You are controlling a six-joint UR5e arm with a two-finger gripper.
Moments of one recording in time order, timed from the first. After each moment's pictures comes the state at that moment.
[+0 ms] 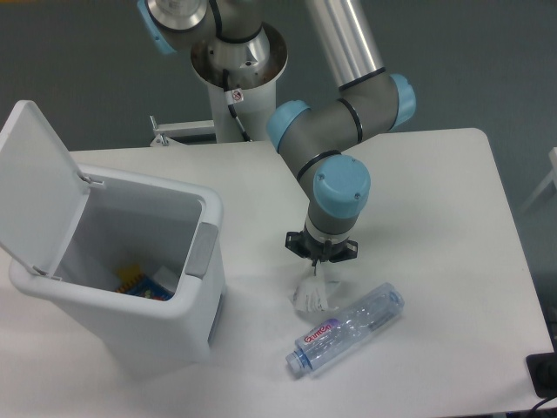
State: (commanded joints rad) arm 2.50 -1.99 -1.72 -1.03 1.54 0.67
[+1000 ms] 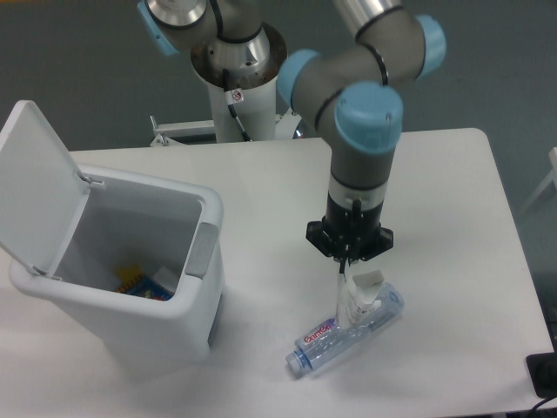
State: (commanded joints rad) arm 2.49 -1.80 -1.54 -1.03 1.41 0.67
